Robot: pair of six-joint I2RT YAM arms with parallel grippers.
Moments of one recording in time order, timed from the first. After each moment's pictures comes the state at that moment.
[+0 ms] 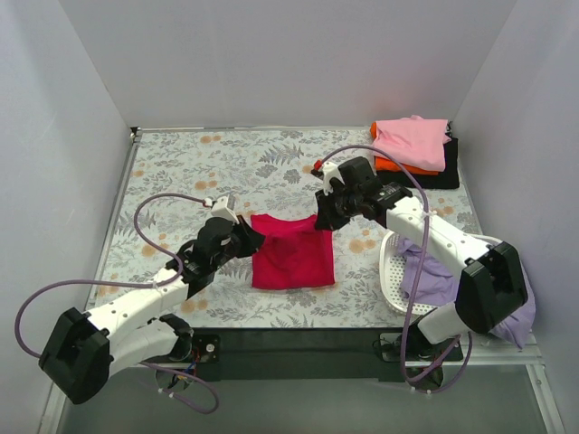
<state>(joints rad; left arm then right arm) -0.65 1.01 0.49 0.07 -0.08 -0.77 0.61 1.46 1.15 -0.53 -0.39 0.06</state>
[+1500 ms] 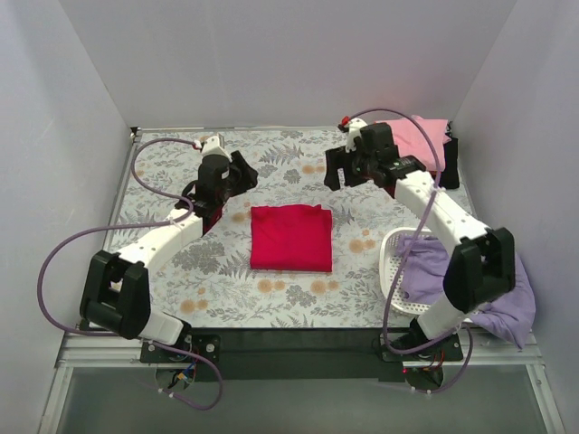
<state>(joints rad) -0.40 1.47 0.96 0.10 -0.14 -0.62 0.43 1.66 1.41 -0.47 -0.21 0.06</state>
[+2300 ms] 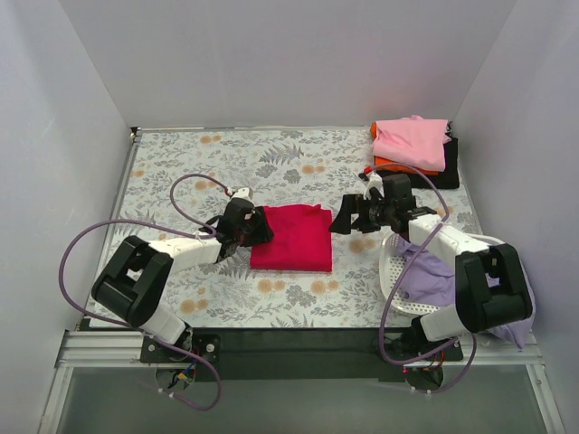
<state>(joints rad) -0.55 1.53 0.69 0.13 -0.05 -0.63 0.29 1.43 0.80 -0.13 -0.57 0.25</state>
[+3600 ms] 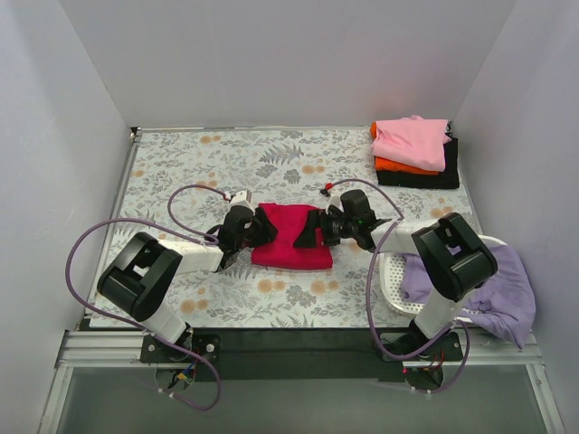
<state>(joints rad) -0.58 1.59 0.58 0.41 -0.07 -0.71 0.55 1.70 0.73 0.30 -0.59 0.50</state>
